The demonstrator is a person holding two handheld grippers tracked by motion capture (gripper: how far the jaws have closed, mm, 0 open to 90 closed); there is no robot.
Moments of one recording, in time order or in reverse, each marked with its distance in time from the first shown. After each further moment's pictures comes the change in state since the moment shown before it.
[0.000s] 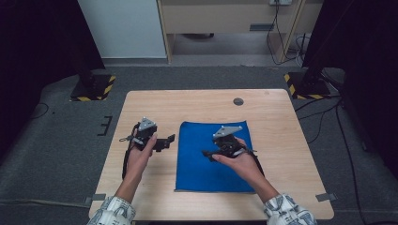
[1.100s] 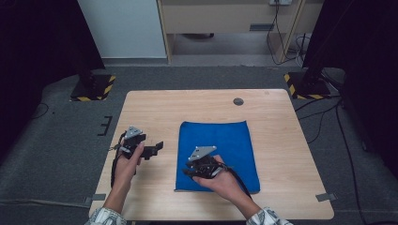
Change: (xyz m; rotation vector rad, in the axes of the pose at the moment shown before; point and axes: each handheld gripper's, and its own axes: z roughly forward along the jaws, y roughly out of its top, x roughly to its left) left arm 0.022 -0.033 -0.024 0.012 0.019 -0.061; right arm 0.081 -0.011 0.029 0.037 0.147 -0.135
